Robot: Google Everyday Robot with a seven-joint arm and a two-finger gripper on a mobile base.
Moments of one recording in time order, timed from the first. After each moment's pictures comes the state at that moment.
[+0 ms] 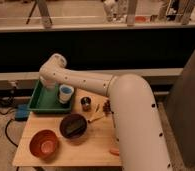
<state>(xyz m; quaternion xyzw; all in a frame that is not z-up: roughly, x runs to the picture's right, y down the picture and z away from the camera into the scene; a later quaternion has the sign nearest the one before) -0.295 -0.029 0.845 0.00 -0.26 -0.49 0.83</state>
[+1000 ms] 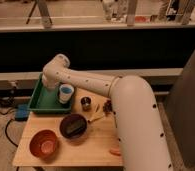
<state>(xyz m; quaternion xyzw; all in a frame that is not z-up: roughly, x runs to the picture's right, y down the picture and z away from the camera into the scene) -0.289 -0.027 0.851 0.00 -0.28 -0.49 0.82</state>
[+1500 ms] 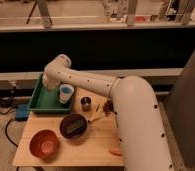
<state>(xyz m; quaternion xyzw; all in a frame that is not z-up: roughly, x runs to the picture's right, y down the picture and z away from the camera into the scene) -0.288 -0.025 0.850 0.01 -0.30 -0.50 0.82</state>
